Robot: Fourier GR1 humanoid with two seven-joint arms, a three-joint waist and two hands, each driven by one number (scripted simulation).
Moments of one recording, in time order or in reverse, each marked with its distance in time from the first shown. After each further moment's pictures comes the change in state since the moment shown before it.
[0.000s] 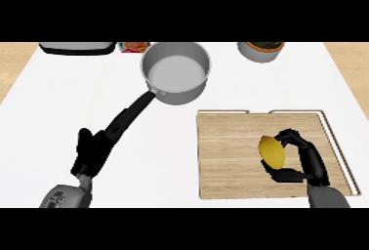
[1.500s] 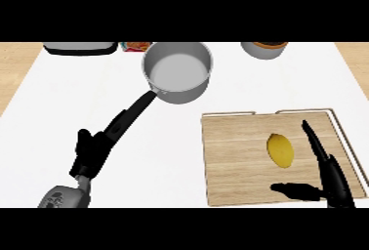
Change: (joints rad) left arm 0.004 0.037 -0.040 0.003 0.044 0.042 -0.005; right arm 0.250 -0.065 0.106 -0.467 0.097 -0.146 0.241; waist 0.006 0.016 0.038
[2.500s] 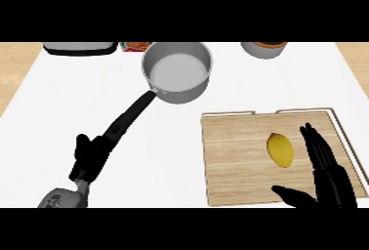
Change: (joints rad) left arm 0.007 0.053 -0.062 0.047 0.068 0.040 -0.066; right arm 0.139 -0.039 0.187 -0.386 0.432 -0.212 0.511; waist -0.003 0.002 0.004
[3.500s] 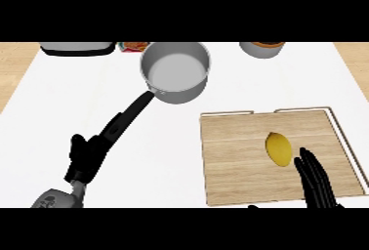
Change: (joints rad) left arm -0.001 0.077 -0.077 -0.052 0.082 0.083 0.012; right arm 0.177 0.024 0.261 -0.306 0.082 -0.269 -0.048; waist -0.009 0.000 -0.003
